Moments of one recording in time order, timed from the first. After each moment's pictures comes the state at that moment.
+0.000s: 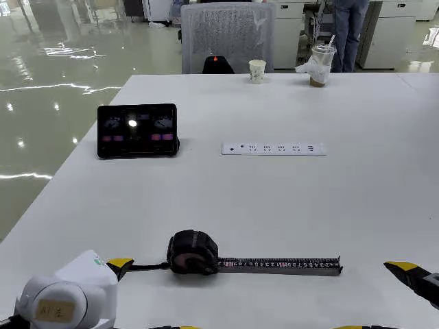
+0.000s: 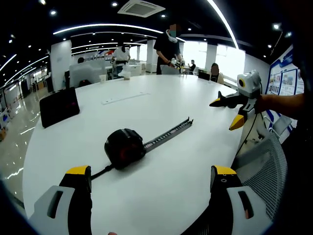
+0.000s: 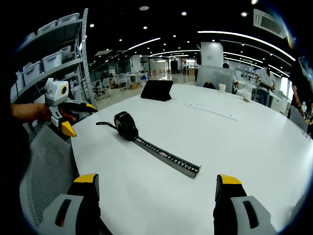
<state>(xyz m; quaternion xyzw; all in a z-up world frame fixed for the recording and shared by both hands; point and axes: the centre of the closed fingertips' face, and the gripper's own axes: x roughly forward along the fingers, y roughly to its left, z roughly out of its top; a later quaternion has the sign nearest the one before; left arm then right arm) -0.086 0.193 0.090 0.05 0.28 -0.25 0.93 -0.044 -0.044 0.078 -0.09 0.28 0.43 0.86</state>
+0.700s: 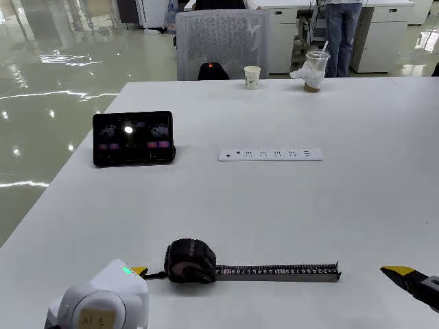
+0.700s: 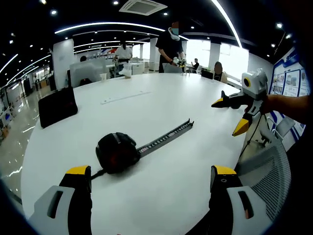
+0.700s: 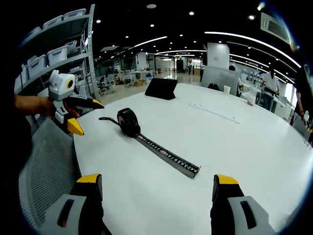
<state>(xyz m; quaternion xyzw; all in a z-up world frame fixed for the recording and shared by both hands) -0.072 0.169 0.086 0.05 0.29 -0.23 0.93 -0.046 -0.047 0.077 -0.12 0.27 0.45 0.84</state>
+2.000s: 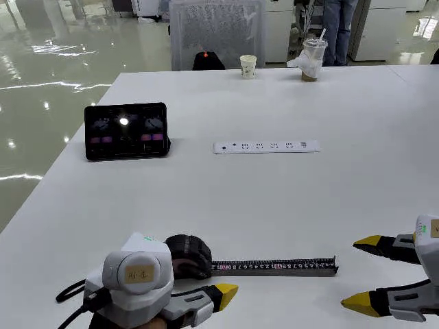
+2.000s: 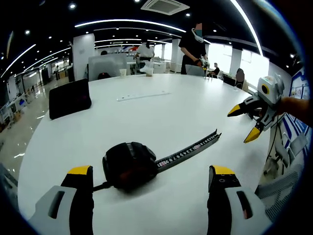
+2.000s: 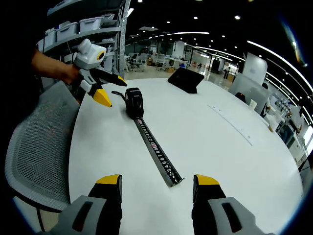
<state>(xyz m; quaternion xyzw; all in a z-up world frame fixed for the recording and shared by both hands) -0.013 0.177 0.063 0.02 0.29 -0.14 0.95 0.003 -0.054 0.058 -0.26 0.26 0.55 0.75</state>
